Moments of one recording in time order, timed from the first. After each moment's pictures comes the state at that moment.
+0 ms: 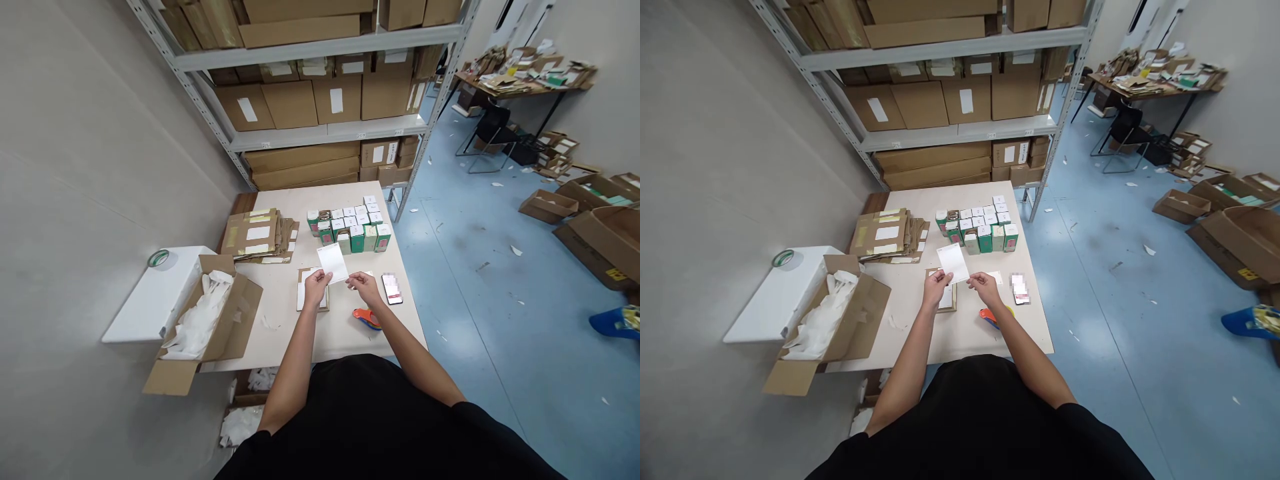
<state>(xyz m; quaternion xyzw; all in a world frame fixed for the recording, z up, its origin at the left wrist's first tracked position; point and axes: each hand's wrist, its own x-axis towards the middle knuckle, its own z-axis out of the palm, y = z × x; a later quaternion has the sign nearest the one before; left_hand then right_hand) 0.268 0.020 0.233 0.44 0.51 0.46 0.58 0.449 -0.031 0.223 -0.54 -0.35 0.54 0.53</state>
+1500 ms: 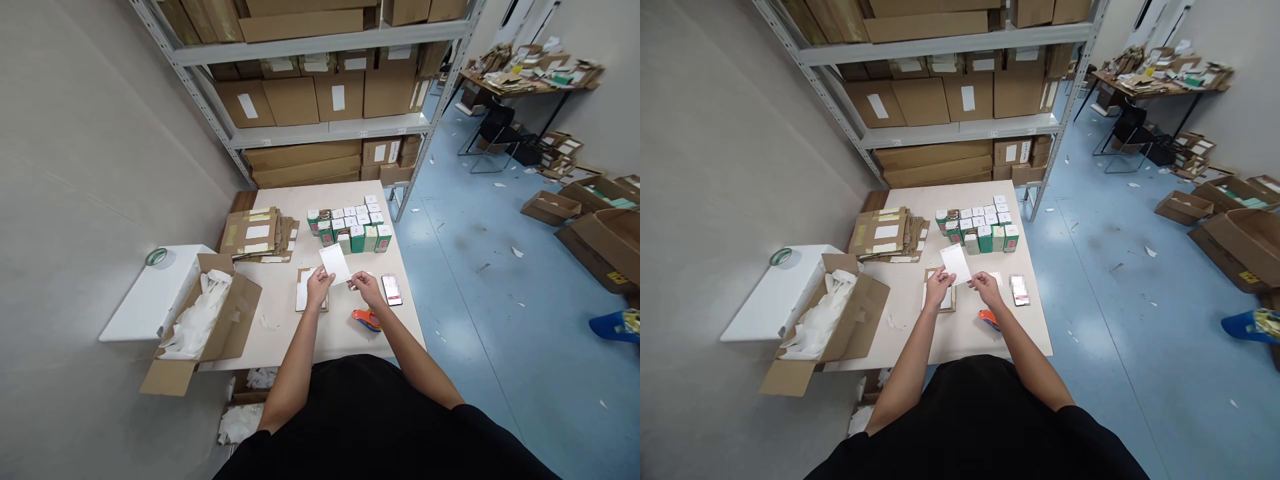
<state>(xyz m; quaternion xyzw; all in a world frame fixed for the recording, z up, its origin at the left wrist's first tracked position) 0.276 0.021 0.233 0.44 0.56 0.45 0.54 0.456 -0.028 0.222 -0.53 -0.37 0.55 0.53</state>
